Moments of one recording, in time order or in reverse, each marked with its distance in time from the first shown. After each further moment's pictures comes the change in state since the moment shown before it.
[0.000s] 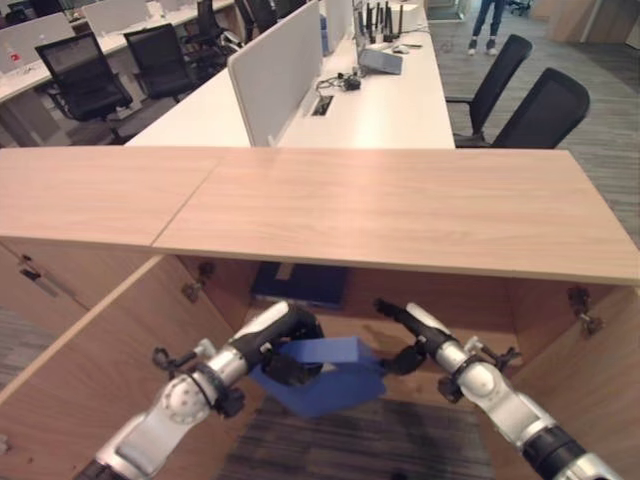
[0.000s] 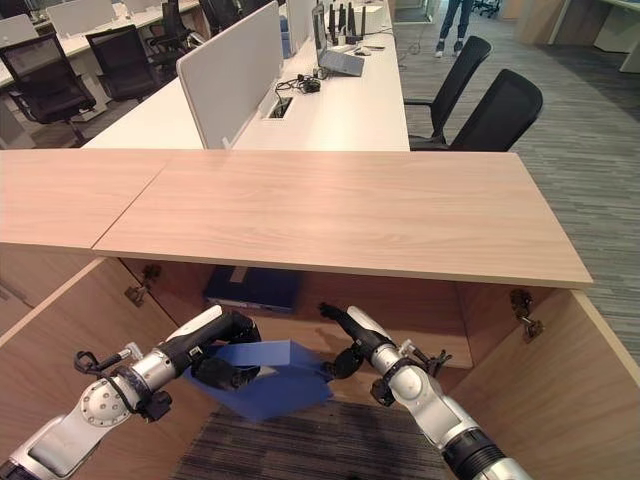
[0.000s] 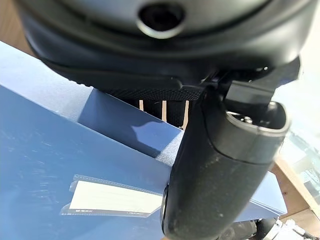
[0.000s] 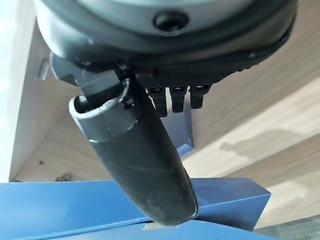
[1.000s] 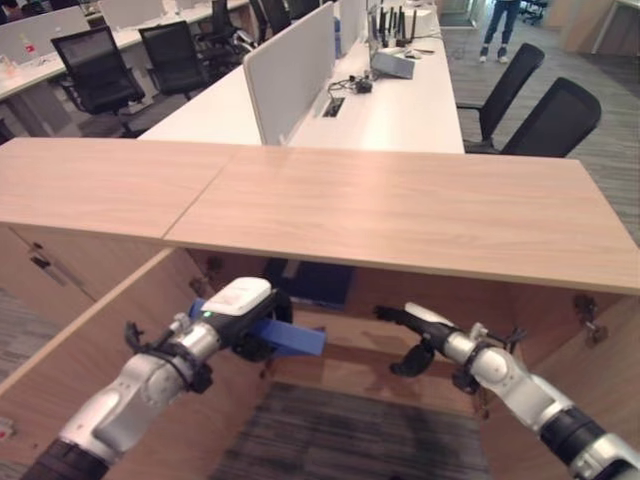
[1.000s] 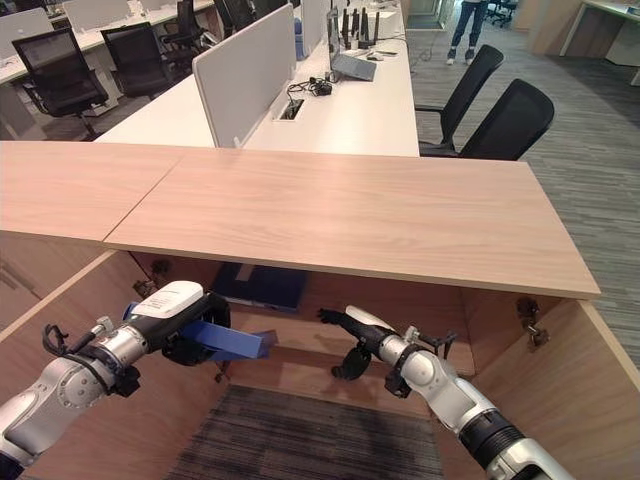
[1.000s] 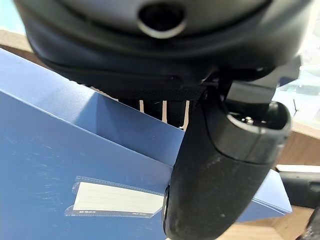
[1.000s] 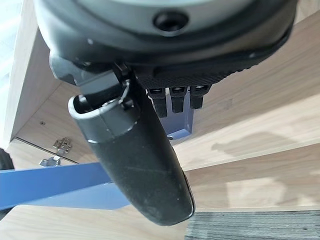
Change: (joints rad) left arm -0.053 0.086 0.093 0.030 0.332 -0.089 0.070; right arm -0.085 -0.095 0.030 -0.008 -0.002 -0.005 0.134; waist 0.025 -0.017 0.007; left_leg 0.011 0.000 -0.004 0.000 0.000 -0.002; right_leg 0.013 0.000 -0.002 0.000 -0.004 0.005
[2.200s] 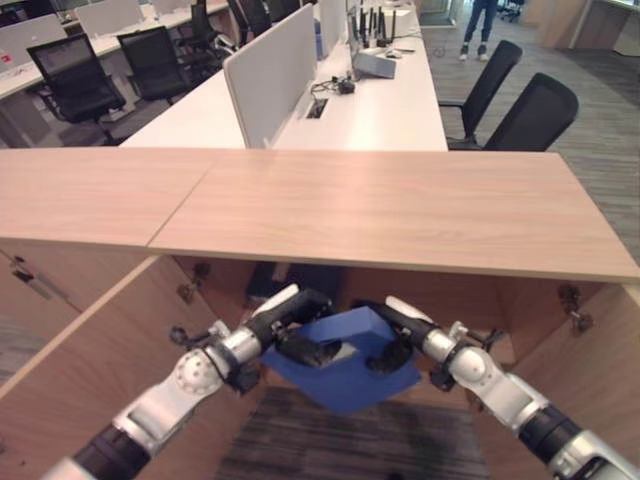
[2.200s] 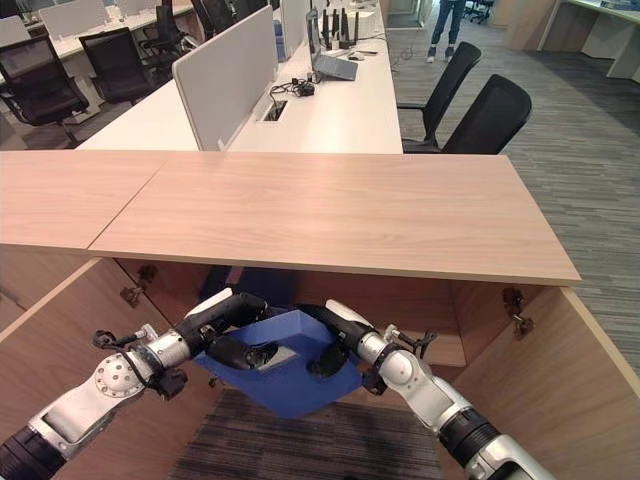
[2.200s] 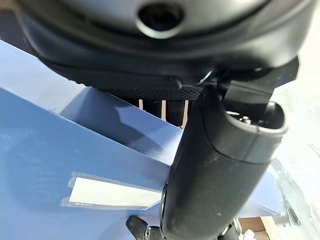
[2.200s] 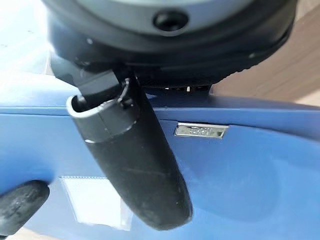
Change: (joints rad) left arm -0.138 -0.041 -0.263 0.031 -0.729 0.155 -0.047; right arm -0.004 0.086 0.051 -0.018 0.075 0.002 -0.057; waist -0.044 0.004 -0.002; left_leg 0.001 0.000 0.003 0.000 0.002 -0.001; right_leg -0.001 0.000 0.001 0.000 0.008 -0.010
